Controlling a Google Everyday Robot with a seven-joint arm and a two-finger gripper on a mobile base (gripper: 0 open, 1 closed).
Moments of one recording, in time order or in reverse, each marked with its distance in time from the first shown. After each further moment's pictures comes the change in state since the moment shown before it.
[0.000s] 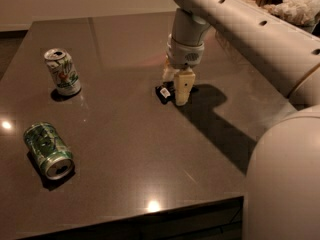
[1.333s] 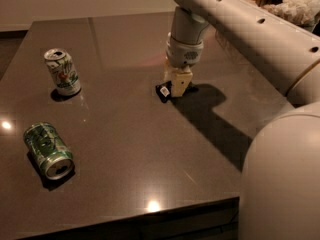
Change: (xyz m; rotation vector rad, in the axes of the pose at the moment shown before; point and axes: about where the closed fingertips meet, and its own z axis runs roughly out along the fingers) arm -0.001 -0.001 -0.002 -0.007 0.004 0.003
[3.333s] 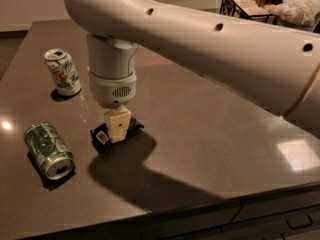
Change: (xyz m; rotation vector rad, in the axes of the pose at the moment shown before) arm -0.194 0.111 0.012 -0.099 -0.017 -0.244
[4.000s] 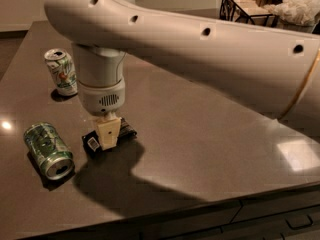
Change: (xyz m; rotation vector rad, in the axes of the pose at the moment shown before) arm -0.023 0.003 0.009 0.006 0.019 0.027
